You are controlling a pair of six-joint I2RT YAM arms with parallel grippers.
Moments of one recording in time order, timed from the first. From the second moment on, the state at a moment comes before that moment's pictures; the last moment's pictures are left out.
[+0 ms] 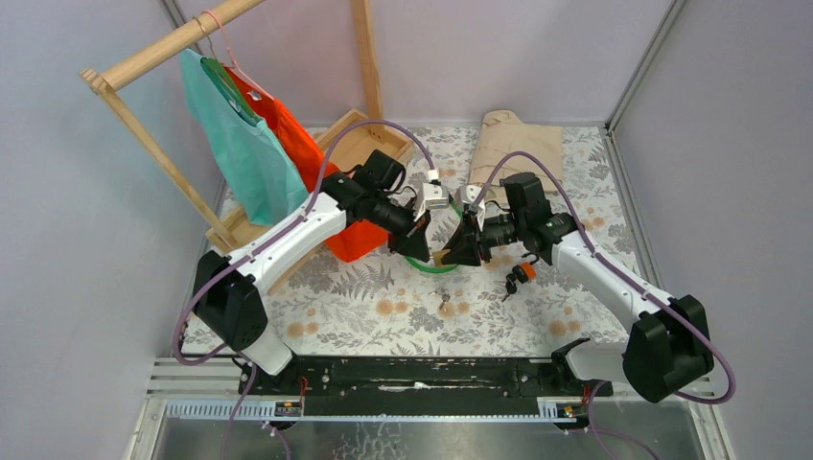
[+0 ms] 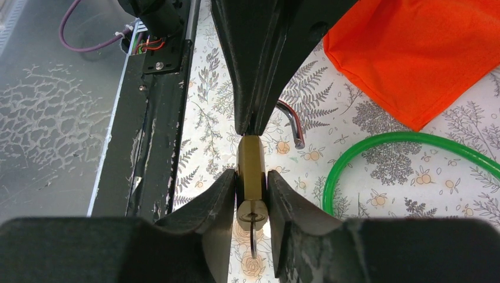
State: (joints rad) left arm -0.63 1.60 1.42 -0.82 0.88 0.44; right arm 0.45 1.28 0.92 -0.34 -1.10 -0.46
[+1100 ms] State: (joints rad) left arm -0.63 1.59 1.36 -0.74 0.89 0.36; right arm 0.45 1.30 0.89 -0.37 -1.12 -0.52
